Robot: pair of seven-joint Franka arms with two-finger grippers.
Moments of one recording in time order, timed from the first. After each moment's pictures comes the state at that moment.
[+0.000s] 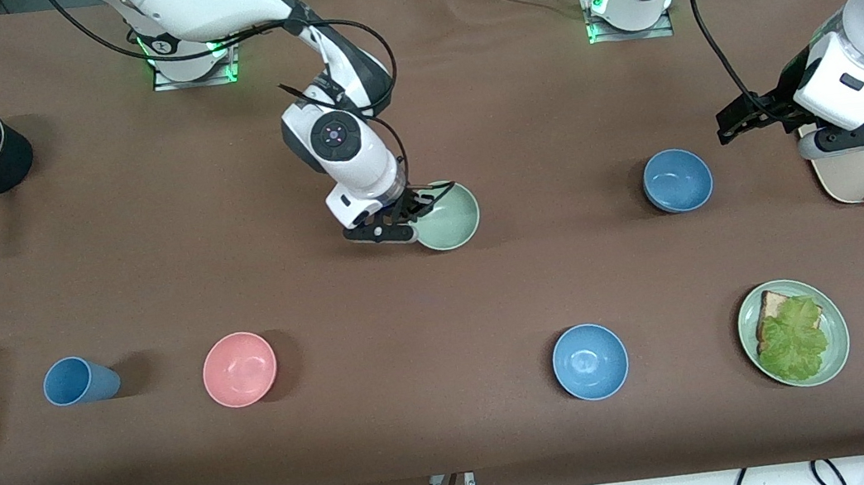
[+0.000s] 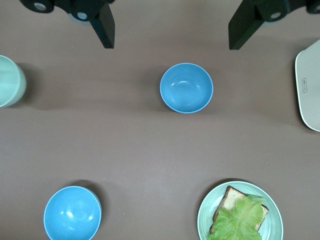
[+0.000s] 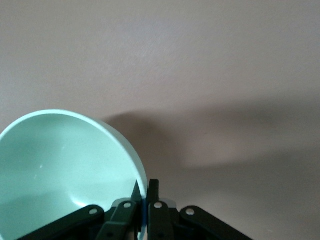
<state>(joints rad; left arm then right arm) -0.05 0.05 -0.05 -1.68 -0.05 1.65 -0.19 0.58 0.64 0.20 -1.74 0.06 2.50 0.89</state>
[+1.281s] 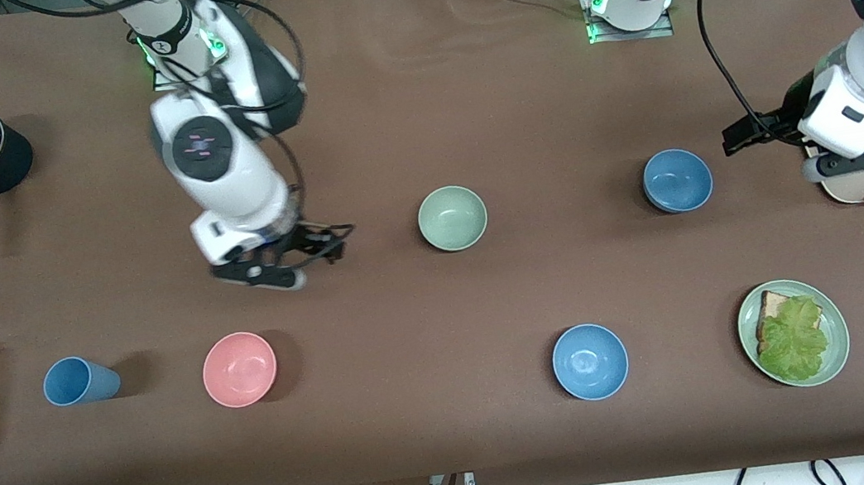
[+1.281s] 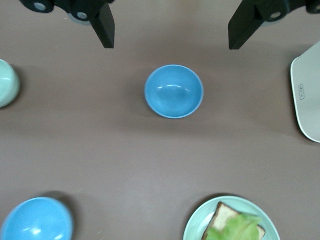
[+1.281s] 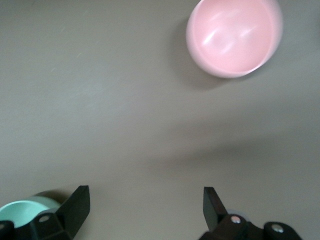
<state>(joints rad) 0.01 0.14 -0.04 -1.70 -0.03 1.66 -0.15 0.58 0.36 -0.17 -1.66 0.05 2.06 0.65</state>
